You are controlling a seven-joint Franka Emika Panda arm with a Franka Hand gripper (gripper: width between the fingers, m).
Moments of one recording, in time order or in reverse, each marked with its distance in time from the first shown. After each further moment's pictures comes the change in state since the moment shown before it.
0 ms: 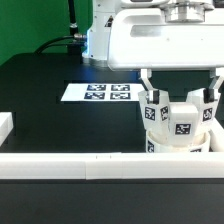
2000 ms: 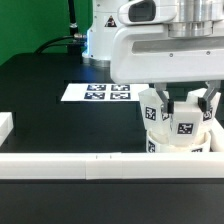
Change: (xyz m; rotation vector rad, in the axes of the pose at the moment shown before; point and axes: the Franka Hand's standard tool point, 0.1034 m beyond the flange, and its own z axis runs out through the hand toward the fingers) arm -0.002 -0.006 0.013 0.042 -0.318 0.171
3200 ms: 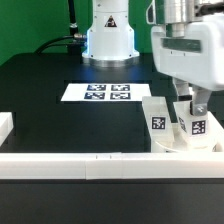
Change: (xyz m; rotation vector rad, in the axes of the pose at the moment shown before) arm -0.017 -0.010 0.004 0.129 0.020 1.592
